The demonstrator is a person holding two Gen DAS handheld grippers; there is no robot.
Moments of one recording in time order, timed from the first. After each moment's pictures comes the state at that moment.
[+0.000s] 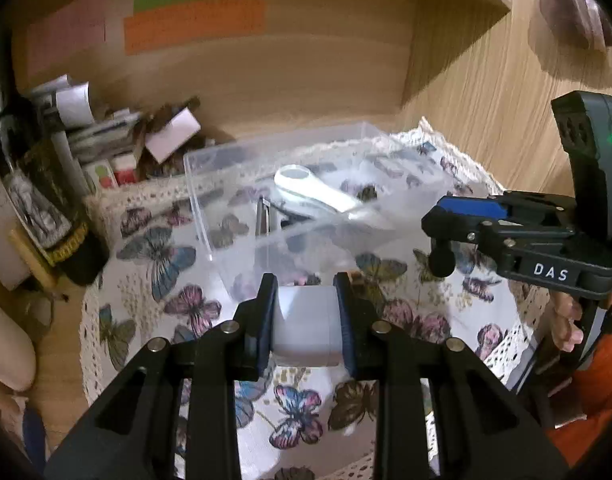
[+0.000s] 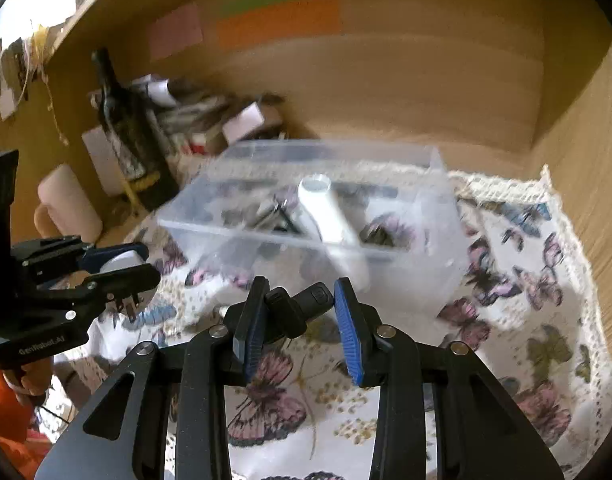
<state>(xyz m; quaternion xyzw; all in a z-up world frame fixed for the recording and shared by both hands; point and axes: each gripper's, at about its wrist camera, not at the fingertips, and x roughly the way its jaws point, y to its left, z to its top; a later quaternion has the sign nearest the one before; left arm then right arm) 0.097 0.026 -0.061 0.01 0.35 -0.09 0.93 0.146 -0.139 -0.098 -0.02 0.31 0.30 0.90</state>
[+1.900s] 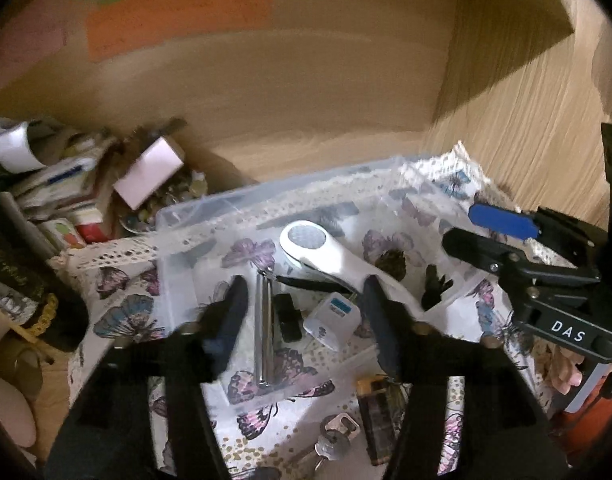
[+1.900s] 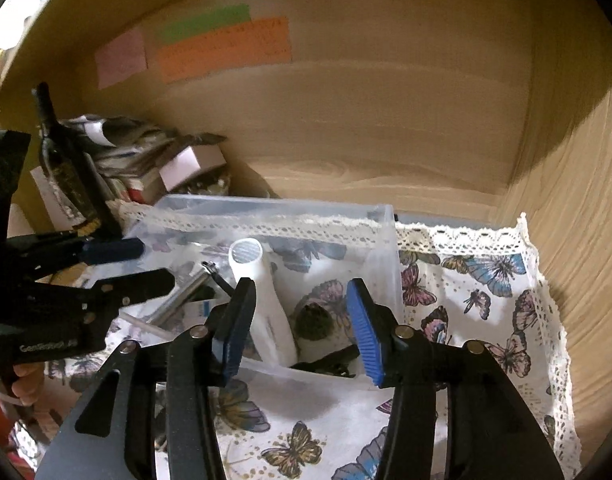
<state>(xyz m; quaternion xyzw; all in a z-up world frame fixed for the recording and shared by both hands) 0.193 0.018 -0.055 0.00 0.37 -0.07 0.93 0.207 -0.141 -0.081 -0.03 0.28 0.25 0.92</state>
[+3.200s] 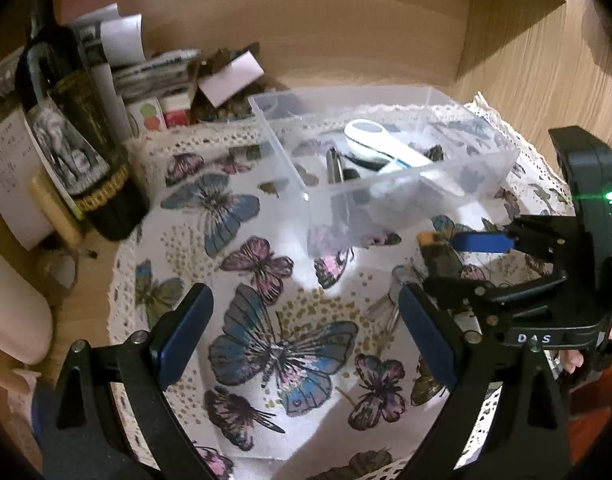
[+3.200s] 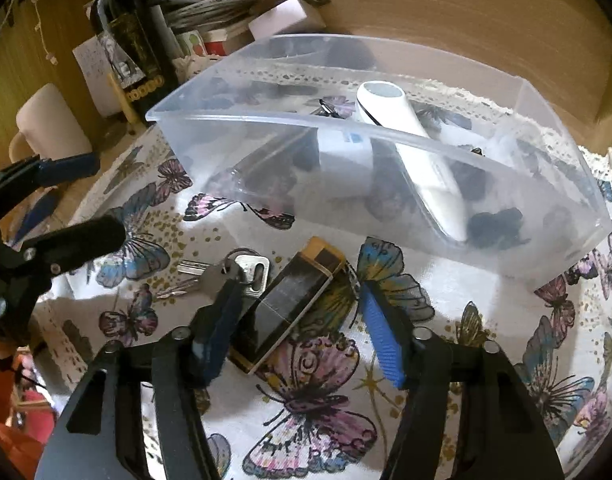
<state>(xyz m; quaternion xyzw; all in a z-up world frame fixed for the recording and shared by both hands) 0.103 0.071 -0.103 0.00 0.41 -0.03 0.91 0.162 -0.071 -0.164 -0.10 0.41 0.32 0.85</state>
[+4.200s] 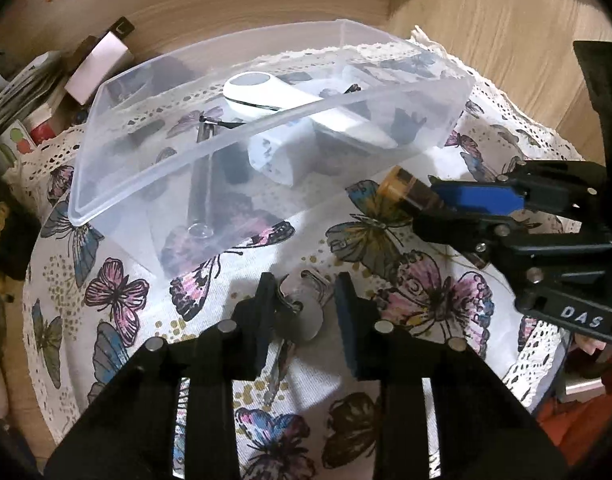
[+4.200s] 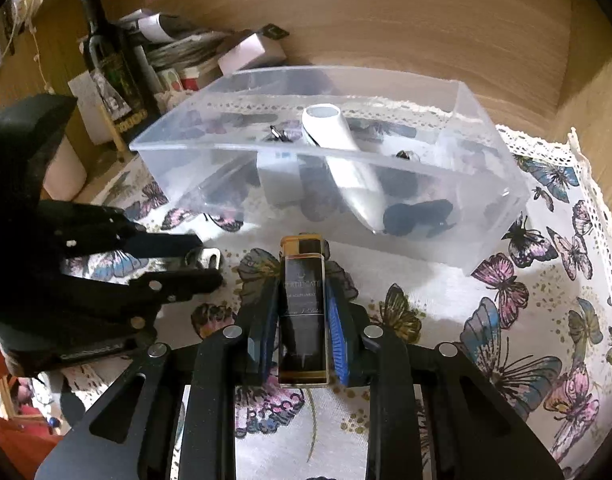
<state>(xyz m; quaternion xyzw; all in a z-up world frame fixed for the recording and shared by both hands) 0.148 -0.001 -0.136 0.05 0.47 -0.13 0.87 0.157 -0.118 -0.149 -0.06 0.37 0.31 0.87</state>
